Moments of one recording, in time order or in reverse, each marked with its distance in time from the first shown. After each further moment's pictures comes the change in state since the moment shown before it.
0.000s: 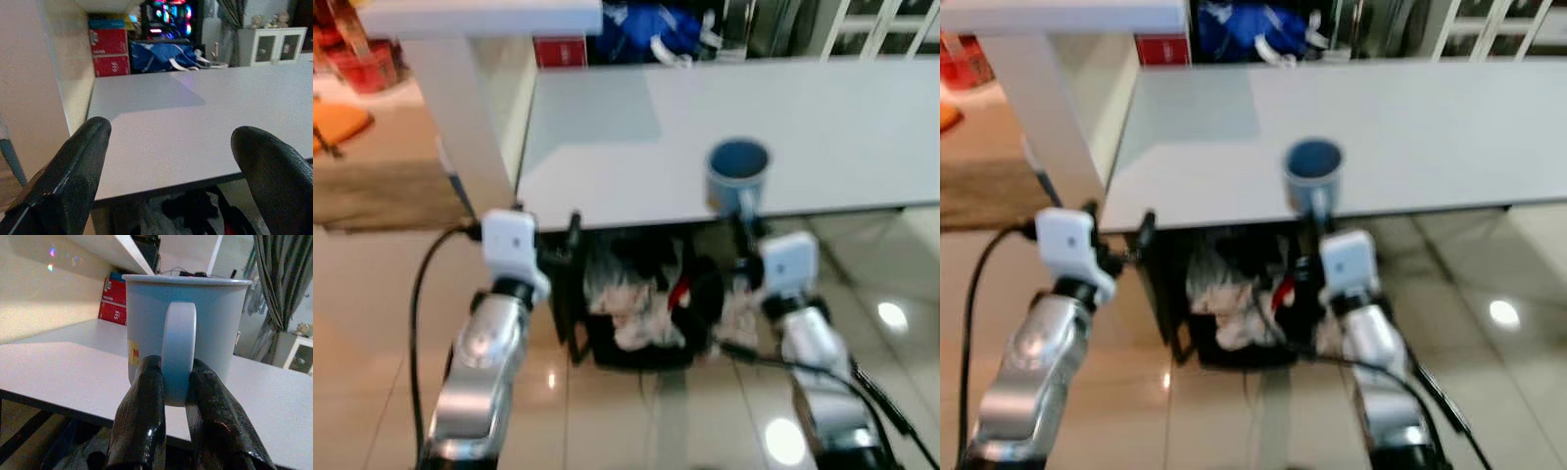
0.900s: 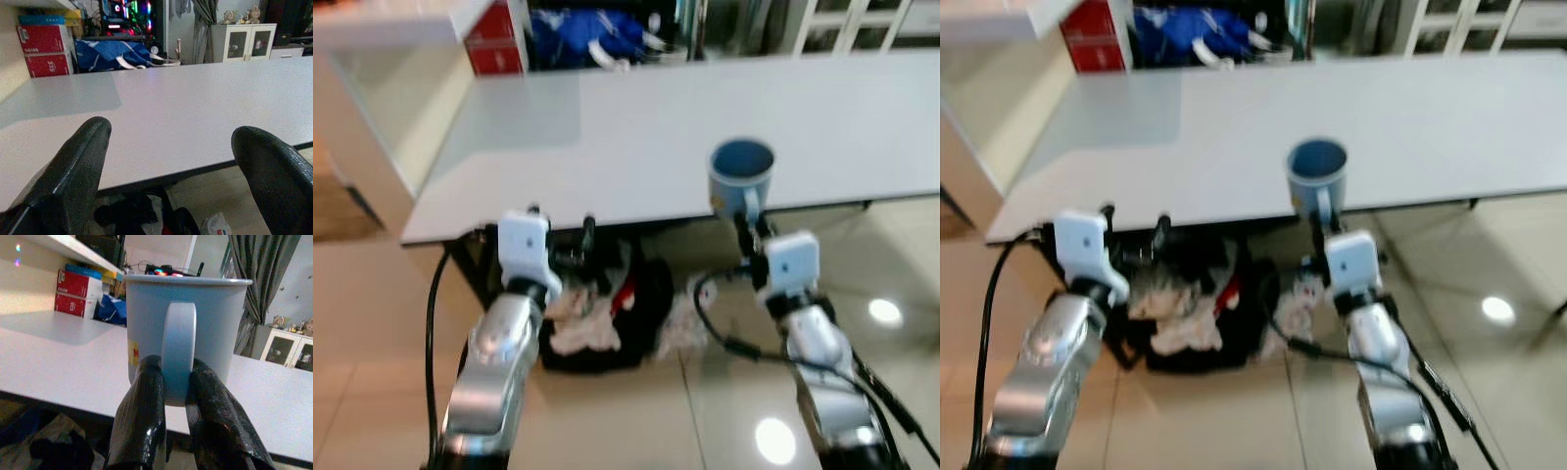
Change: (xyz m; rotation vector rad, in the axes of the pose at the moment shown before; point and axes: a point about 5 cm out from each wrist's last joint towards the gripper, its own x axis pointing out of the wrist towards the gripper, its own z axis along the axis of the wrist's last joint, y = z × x) left arm 0.003 -0.009 -0.005 -0.034 0.027 -0.038; right arm -0.001 -0.006 -0.003 -0.016 0.010 -0.011
